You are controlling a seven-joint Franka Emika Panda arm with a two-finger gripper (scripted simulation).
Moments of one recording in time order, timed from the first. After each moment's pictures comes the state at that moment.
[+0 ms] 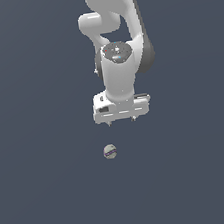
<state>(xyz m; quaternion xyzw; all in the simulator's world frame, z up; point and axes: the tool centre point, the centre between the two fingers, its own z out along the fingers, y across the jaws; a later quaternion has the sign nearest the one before) 0.011 0.033 0.172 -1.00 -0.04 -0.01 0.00</state>
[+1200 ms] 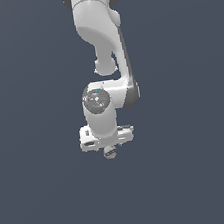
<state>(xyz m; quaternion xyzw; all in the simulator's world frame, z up) 0.072 -0.033 0.088 -1.00 -0.05 0.00 0.00</state>
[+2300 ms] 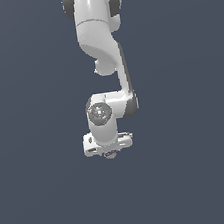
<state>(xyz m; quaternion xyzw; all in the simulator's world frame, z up) 0.073 -0.034 0.036 -1.00 -0.05 0.00 0.00</state>
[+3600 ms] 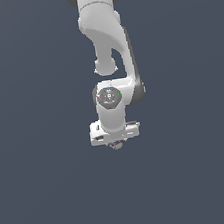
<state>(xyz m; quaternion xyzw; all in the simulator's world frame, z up) 0.044 -0.002 0.066 -1.00 -0.05 0.00 0.00</state>
